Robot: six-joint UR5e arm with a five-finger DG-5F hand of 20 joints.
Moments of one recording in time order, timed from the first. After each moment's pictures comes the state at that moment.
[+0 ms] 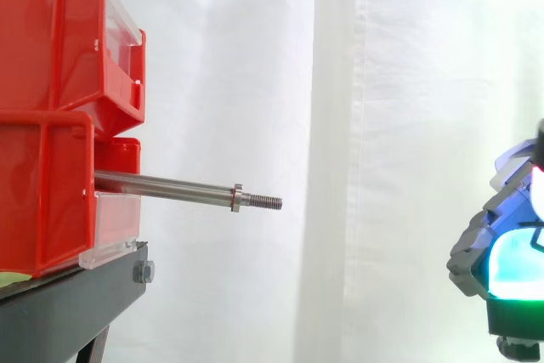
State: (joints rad) arm 0.19 -2.17 -1.18 -3.38 -1.44 0.02
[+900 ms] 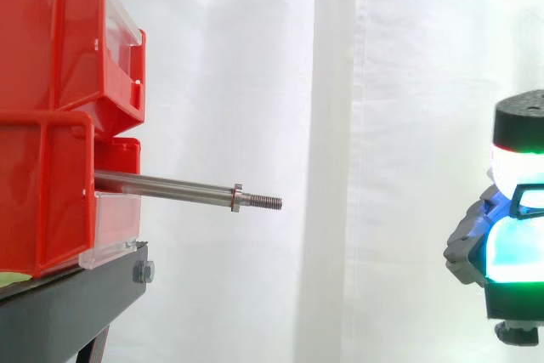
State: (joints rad) arm 0.19 -2.17 -1.16 -3.40 -1.44 0.02
